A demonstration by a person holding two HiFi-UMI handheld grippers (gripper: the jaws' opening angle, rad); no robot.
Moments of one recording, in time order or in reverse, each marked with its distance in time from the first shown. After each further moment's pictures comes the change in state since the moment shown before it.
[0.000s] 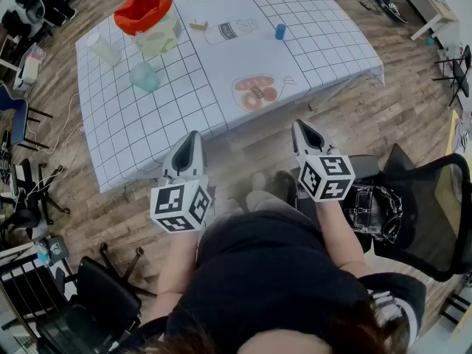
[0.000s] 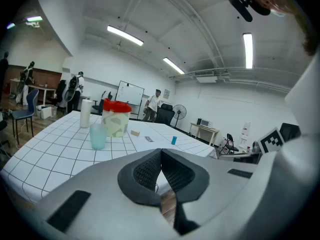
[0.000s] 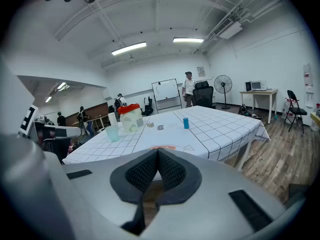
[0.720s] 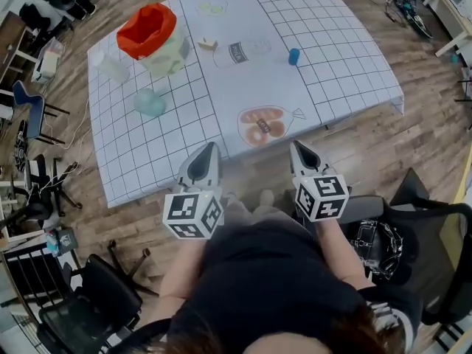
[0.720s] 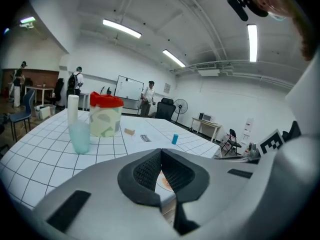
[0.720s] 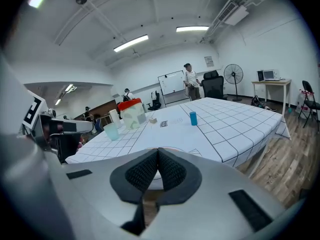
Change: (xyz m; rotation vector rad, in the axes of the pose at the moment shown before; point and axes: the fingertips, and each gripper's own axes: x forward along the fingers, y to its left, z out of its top) left arm 0.093 -0.026 0.011 0.010 0.062 0.011; right arm 0.072 -0.030 0.010 0.003 0.070 0.124
